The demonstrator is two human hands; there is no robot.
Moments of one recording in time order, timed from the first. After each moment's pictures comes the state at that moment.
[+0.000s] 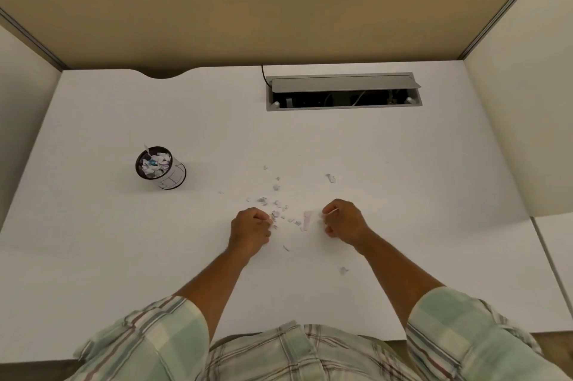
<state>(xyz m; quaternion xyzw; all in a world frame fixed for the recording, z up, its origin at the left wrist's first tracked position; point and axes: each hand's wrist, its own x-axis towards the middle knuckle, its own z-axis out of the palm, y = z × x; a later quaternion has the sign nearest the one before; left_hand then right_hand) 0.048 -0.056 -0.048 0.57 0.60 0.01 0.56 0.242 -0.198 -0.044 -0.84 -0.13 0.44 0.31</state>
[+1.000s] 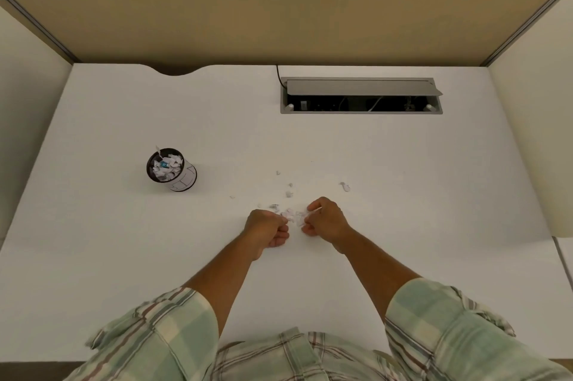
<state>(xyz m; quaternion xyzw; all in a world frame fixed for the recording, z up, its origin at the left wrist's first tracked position) 0.073 -0.029 -0.046 0.42 0.61 -0.05 0.67 0.210 -0.127 -0.043 -0.78 -0.06 0.50 0.37</state>
